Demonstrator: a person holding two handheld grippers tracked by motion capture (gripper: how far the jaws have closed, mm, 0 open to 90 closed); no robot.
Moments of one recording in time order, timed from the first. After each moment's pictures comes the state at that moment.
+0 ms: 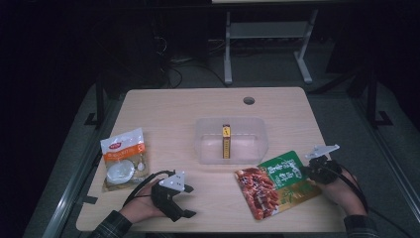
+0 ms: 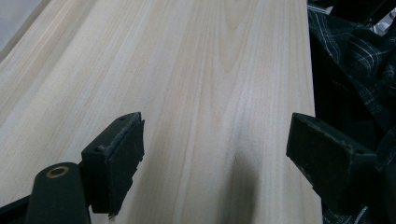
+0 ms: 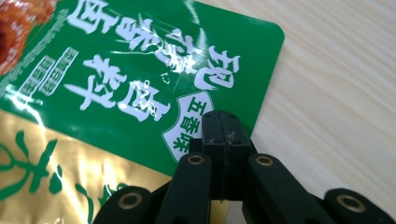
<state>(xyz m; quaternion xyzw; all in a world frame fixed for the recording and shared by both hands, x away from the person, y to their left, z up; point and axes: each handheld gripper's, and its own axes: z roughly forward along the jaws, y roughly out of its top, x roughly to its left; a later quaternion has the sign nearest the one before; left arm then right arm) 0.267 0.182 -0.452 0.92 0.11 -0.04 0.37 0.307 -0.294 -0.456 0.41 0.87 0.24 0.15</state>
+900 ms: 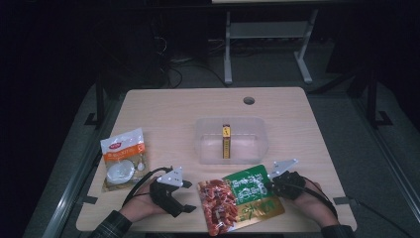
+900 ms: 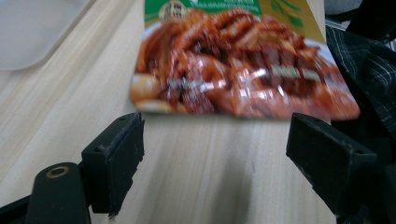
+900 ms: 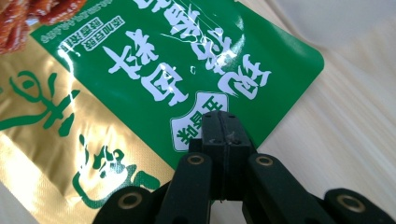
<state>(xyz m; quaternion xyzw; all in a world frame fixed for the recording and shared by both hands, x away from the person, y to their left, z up) 0.271 0.186 -0.448 0.91 0.14 -0.02 0.38 0.274 -0.190 -0.454 0.28 0.92 0.27 0.09</state>
